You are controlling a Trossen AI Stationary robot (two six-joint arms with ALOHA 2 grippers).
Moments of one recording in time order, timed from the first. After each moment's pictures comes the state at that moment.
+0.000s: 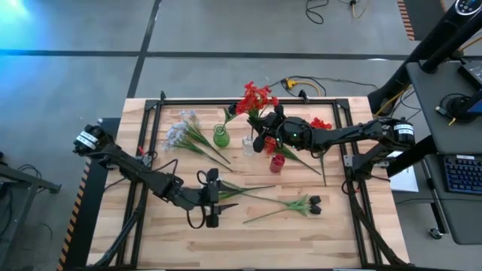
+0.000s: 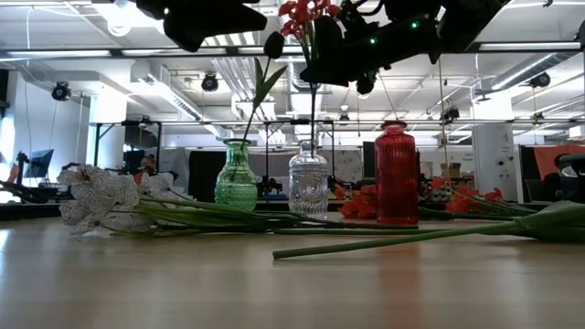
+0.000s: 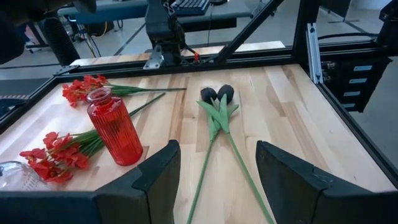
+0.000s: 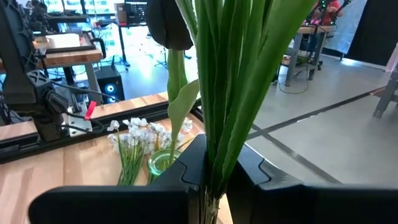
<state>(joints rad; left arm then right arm) -0.51 1.47 0.79 0.34 -0.54 -0.11 -0.17 1.52 0.86 0.58 0.34 0.03</state>
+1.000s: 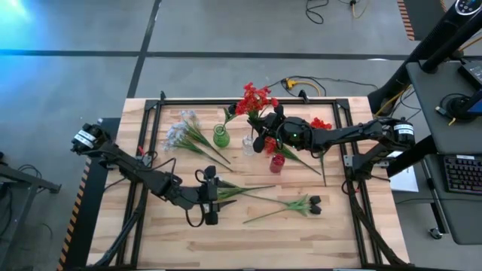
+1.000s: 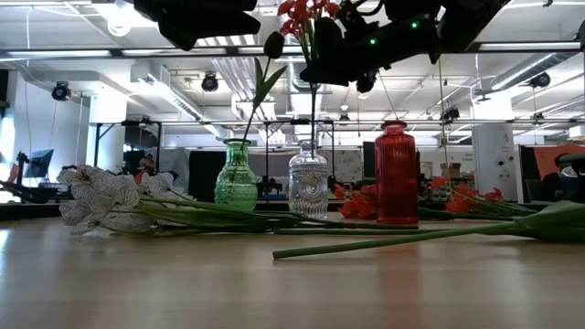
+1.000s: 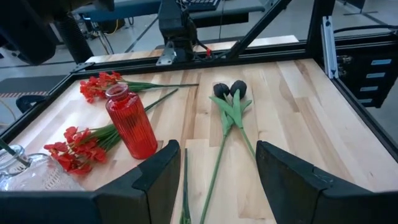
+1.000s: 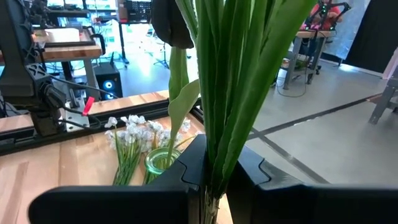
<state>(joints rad) -0.51 1.44 0.79 0.28 -0.59 -0.11 -0.17 1.52 0.86 0.58 0.34 -0.01</state>
